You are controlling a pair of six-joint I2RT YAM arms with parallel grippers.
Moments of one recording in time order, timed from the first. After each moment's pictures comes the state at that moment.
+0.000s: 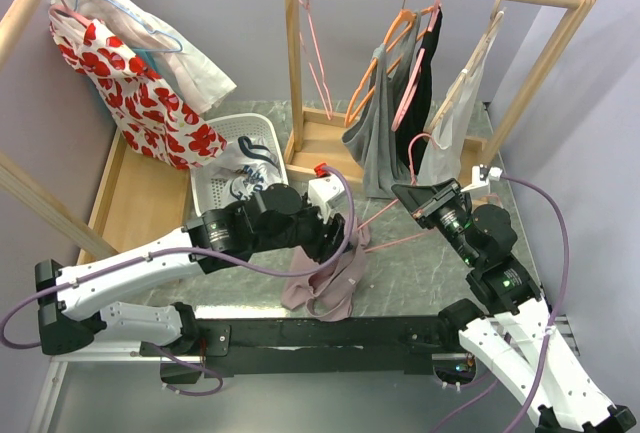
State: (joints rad) left arm -1.17 1.17 1.18 -0.41 0.01 -0.28; right arm 0.44 0.52 0.67 -0.22 -0.03 1.09
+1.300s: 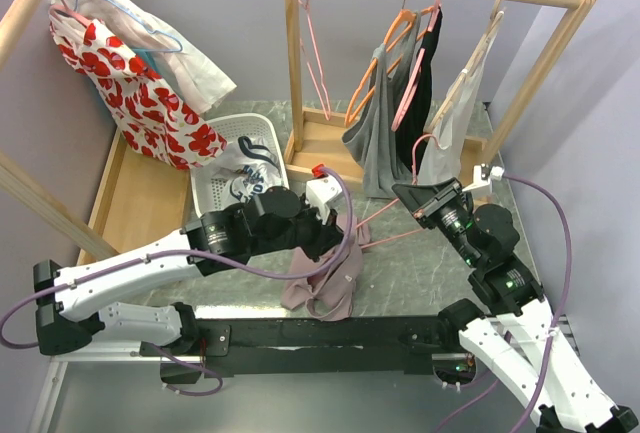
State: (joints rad) left arm -1.17 1.16 1.17 -0.41 -0.04 -0.28; right arm 0.44 0.52 0.70 -0.26 -0.02 1.09
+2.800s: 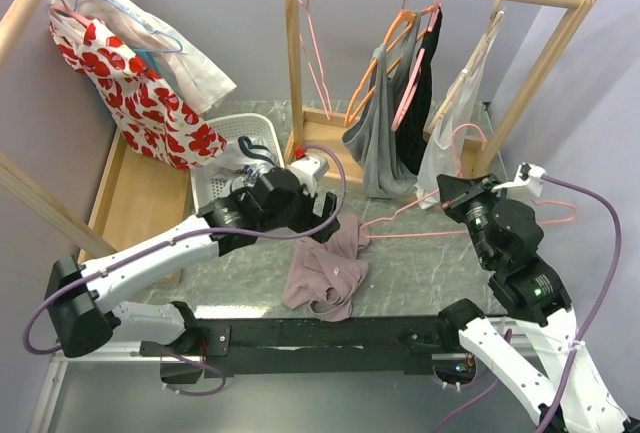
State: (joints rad) left arm -0.94 1.24 1.08 -0.37 -0.06 -0.38; right arm 0.44 0.54 0.92 -0.53 0.37 0.83
